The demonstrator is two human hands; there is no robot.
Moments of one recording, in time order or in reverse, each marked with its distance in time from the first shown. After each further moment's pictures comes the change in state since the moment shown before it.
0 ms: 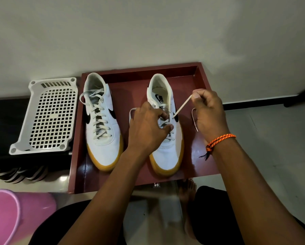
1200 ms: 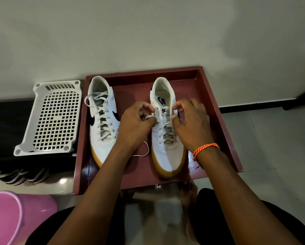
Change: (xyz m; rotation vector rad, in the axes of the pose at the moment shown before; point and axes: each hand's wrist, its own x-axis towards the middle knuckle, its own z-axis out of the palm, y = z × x) left_hand 0.003 -0.026 -0.033 -0.528 -0.021 -0.166; right_hand -0.030 -0.007 0.021 -0.623 -0.136 -0.244
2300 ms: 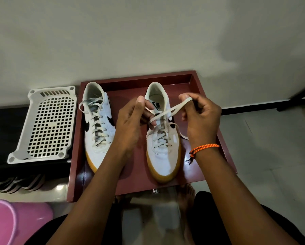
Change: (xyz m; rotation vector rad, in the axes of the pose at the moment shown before) left_hand -0.014 0.034 0.005 -0.479 0.013 0.103; right_hand 0.013 0.005 -0.010 0.835 0.379 0.136
